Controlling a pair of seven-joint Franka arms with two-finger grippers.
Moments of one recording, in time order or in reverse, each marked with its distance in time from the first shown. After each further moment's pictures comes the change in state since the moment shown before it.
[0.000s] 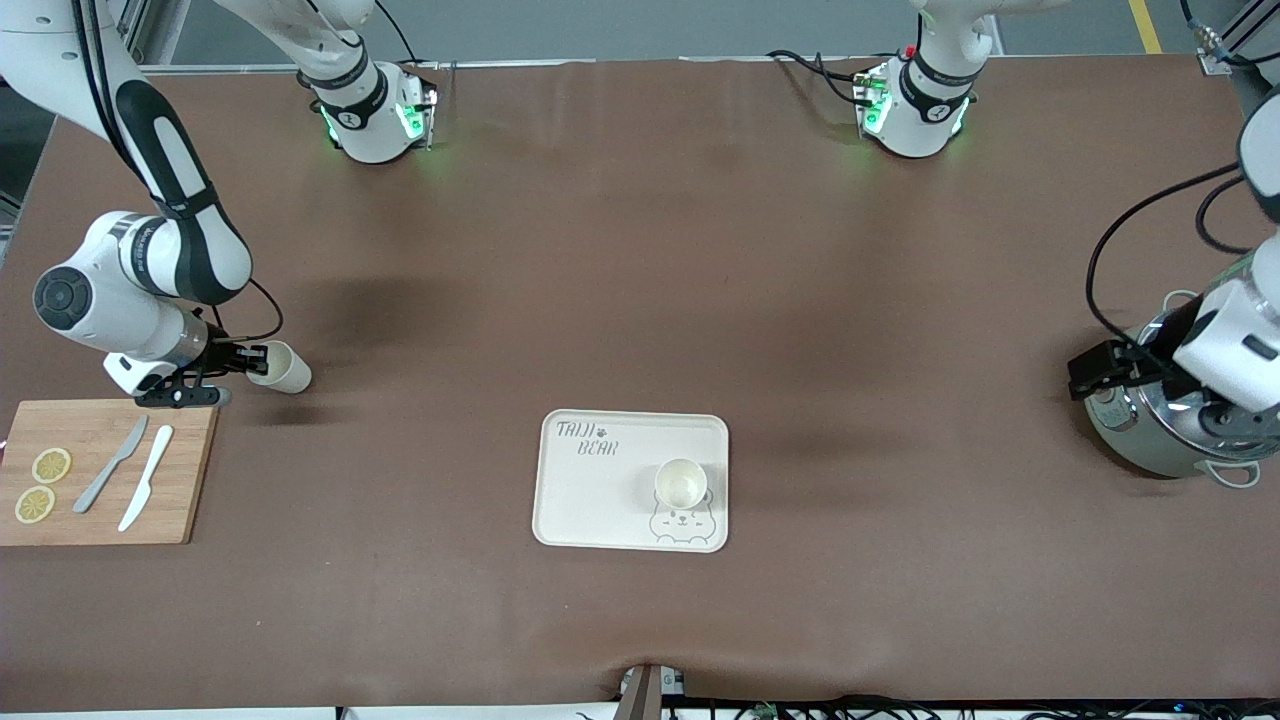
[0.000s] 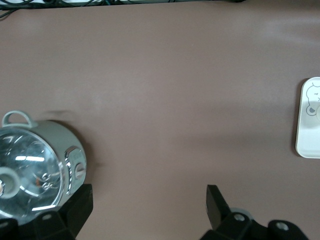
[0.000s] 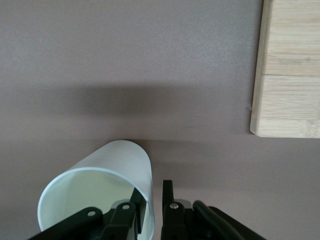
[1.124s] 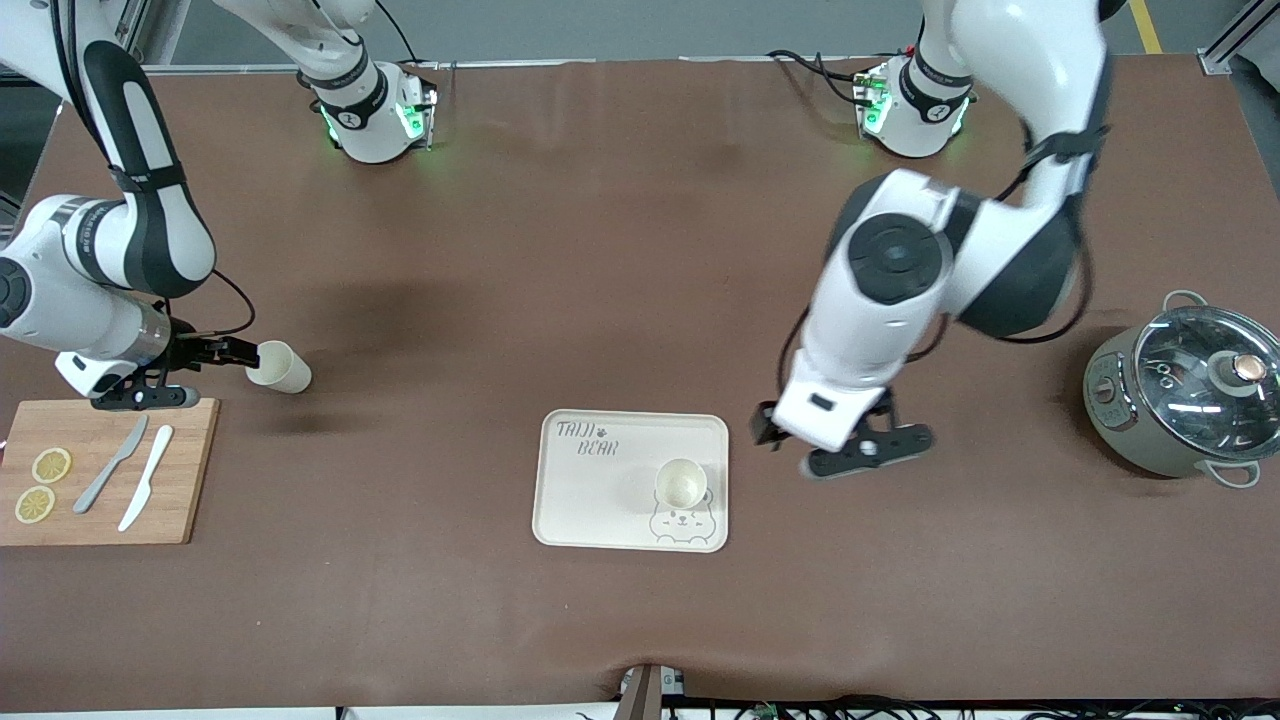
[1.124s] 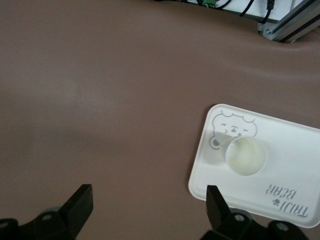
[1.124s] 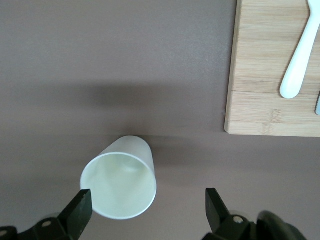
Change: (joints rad) left arm -0.397 0.273 -0.002 0.118 0.084 0.173 -0.604; right arm 0.011 -0.077 -0.001 0.081 -0.001 -0.168 0.000
